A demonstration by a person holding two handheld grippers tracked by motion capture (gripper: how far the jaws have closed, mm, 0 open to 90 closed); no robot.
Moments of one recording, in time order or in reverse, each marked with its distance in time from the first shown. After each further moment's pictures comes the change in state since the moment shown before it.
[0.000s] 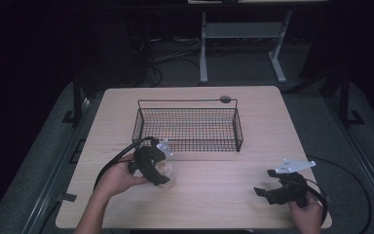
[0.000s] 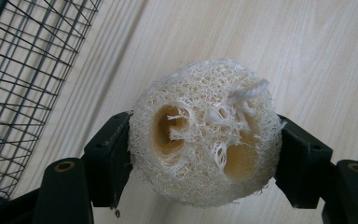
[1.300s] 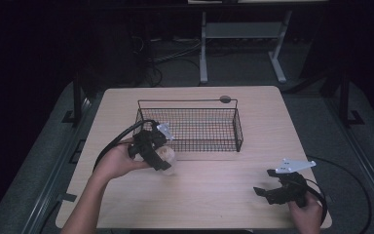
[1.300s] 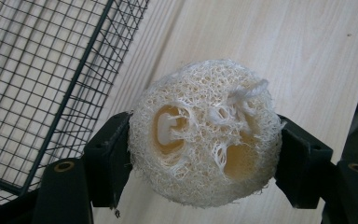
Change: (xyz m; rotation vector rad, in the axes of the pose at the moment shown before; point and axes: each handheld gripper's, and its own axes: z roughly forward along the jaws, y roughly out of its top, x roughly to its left) left arm 0.021 0.028 -0.034 -0.018 -0.009 0.009; right arm 0.001 0.001 -0.001 -0.007 -0.004 -0.004
